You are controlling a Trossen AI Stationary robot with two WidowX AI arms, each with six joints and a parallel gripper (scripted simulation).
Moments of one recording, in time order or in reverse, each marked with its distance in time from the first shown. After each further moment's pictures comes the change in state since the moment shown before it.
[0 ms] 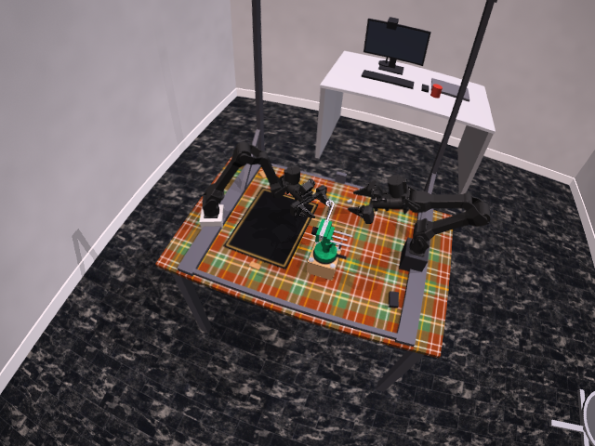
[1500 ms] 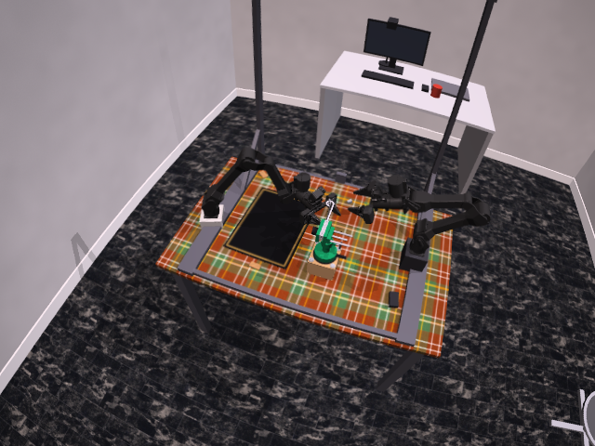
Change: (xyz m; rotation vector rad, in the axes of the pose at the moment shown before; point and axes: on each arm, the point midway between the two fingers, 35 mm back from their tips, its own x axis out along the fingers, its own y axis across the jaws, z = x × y) left arm 0.000 0.000 0.000 0.000 0.000 0.000; right arm 0.058 0.000 0.000 -0.003 0.002 -0.012
